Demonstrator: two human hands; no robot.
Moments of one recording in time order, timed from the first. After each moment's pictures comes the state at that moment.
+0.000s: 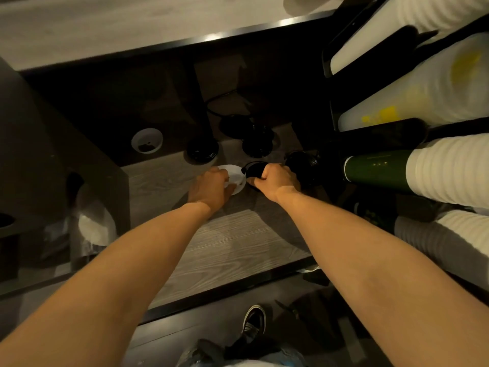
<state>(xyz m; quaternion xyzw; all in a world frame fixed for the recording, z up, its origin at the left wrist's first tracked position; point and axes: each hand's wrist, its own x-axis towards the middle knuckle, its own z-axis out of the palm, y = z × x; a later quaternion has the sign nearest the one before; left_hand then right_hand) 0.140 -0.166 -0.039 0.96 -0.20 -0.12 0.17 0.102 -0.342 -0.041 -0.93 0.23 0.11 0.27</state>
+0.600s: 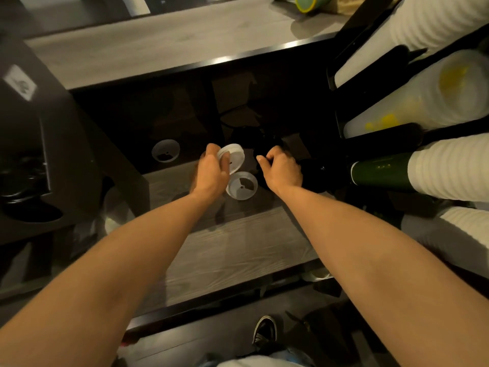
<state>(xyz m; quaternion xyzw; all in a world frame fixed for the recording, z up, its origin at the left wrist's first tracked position) 0.147 -0.155 0.013 0.92 -0.10 -0.01 0.37 0.105 -0.319 -0.002 -0.93 0.22 -0.07 0.30</state>
